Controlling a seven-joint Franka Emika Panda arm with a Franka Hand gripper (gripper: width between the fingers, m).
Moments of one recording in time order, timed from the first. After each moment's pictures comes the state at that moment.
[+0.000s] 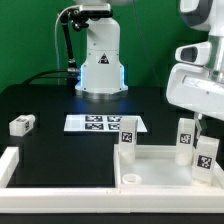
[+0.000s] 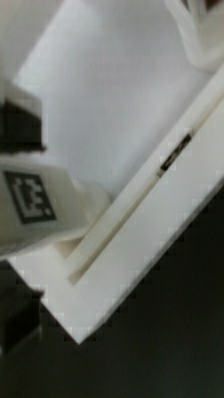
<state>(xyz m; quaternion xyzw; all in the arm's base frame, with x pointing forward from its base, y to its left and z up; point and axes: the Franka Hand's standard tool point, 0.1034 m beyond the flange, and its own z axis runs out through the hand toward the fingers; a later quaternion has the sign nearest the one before) 0.665 0.123 0.092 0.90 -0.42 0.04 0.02</state>
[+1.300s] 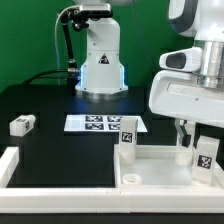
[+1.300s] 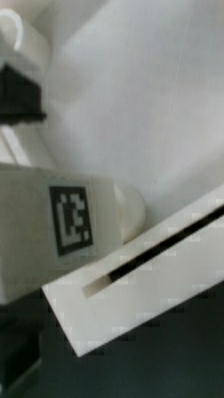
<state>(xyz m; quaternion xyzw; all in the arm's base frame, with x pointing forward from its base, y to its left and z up) 0.673 0.103 0.081 0.95 -0.32 0.05 0.02</state>
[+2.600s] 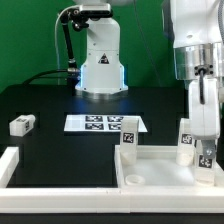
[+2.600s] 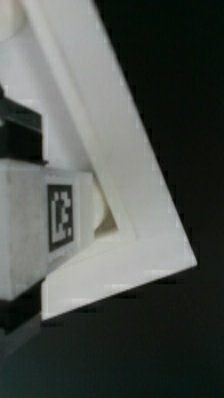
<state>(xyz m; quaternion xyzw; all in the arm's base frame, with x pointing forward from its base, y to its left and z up) 0.675 0.110 0.078 0.52 -0.84 0.00 -0.12</state>
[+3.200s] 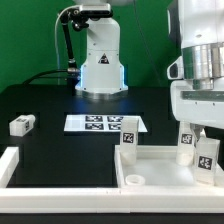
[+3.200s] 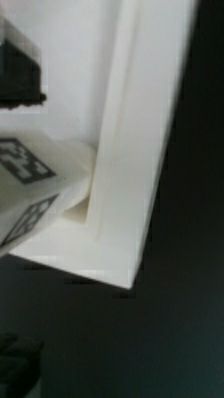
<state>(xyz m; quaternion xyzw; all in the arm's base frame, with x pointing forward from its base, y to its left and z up) 0.678 0.116 0.079 0.79 -0.60 0.06 -0.11</state>
